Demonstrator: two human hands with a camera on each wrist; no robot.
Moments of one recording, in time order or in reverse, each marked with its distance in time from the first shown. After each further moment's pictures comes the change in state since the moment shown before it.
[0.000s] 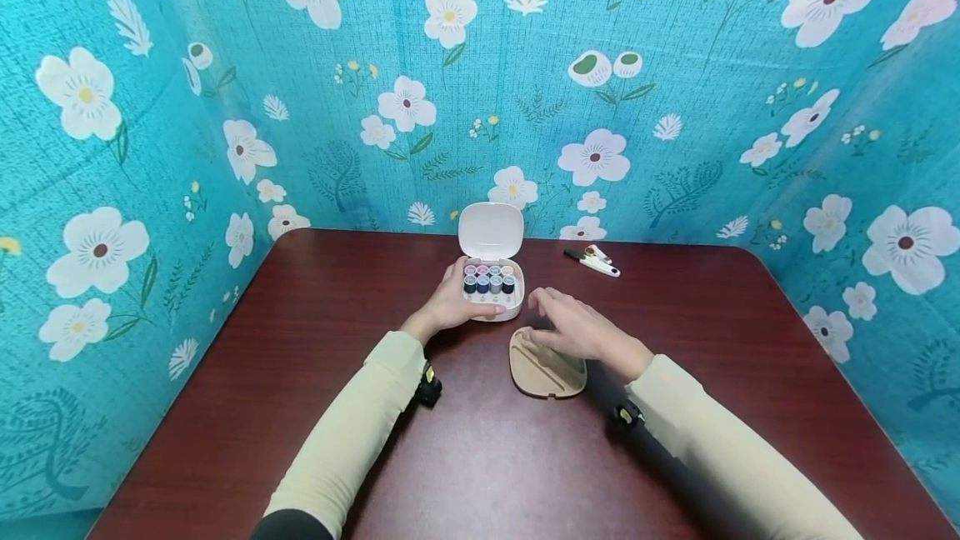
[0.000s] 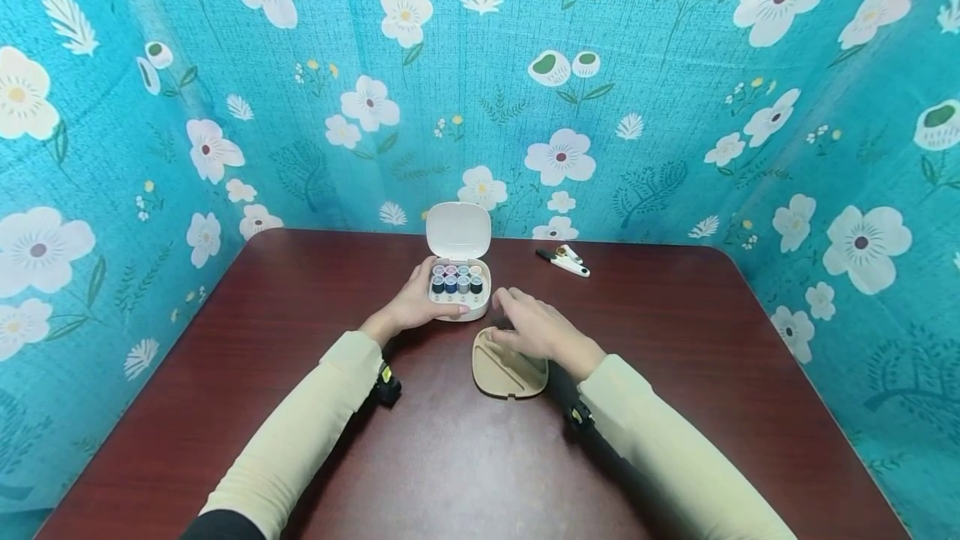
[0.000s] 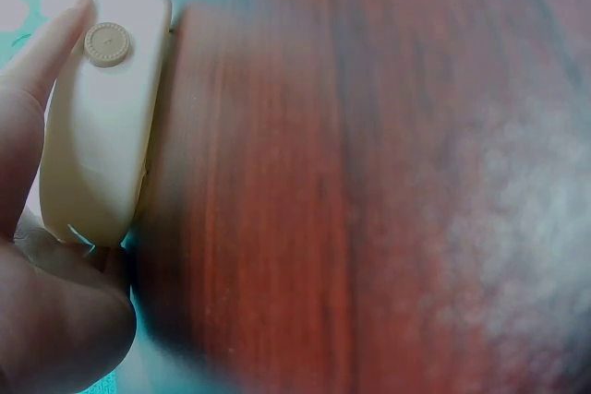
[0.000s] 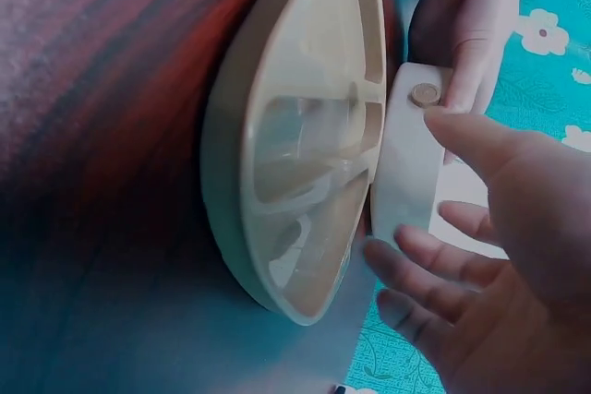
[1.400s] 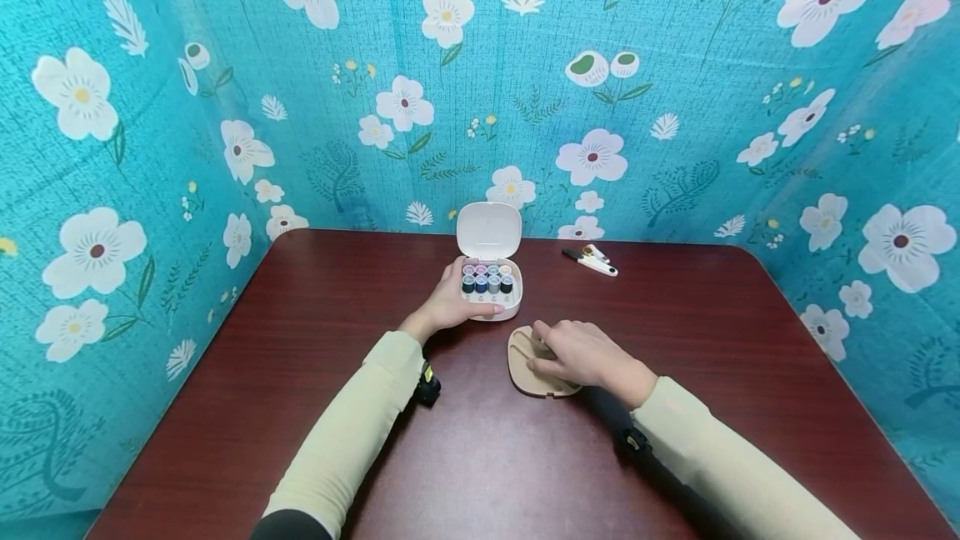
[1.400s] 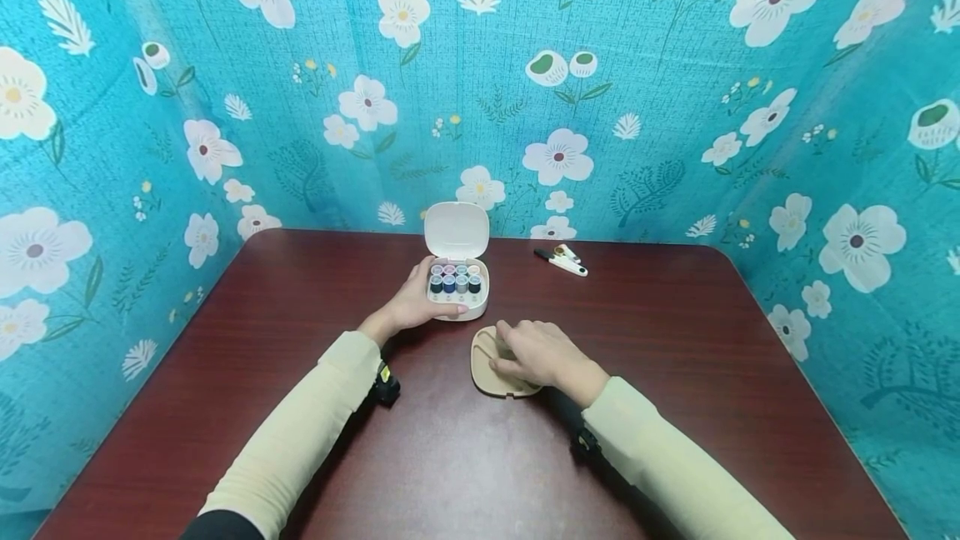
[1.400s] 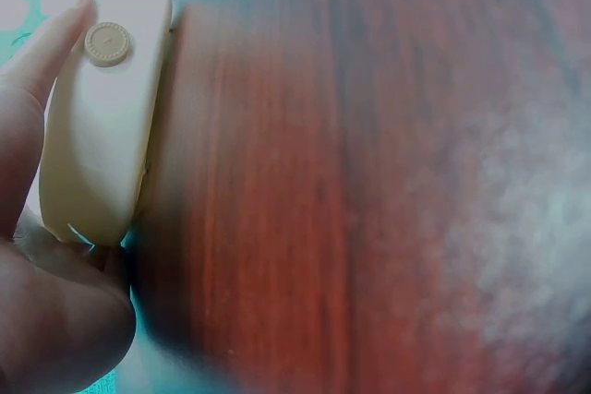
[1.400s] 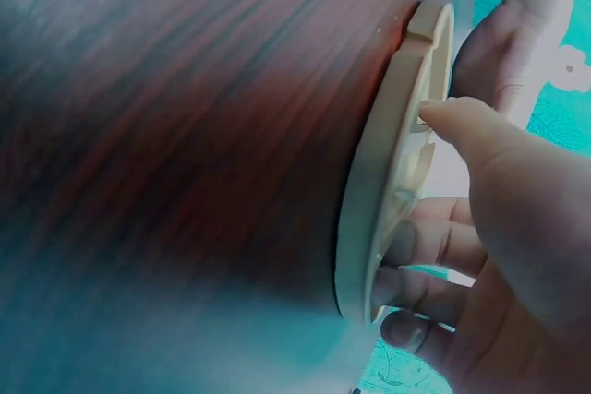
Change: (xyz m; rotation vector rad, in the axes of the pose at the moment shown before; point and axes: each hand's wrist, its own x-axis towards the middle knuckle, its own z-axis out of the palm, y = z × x) left_hand -0.002 0.002 -0.001 -0.008 -0.007 -0.015; right_hand -0.024 -0.003 0.020 -0.258 -0.088 -0.042
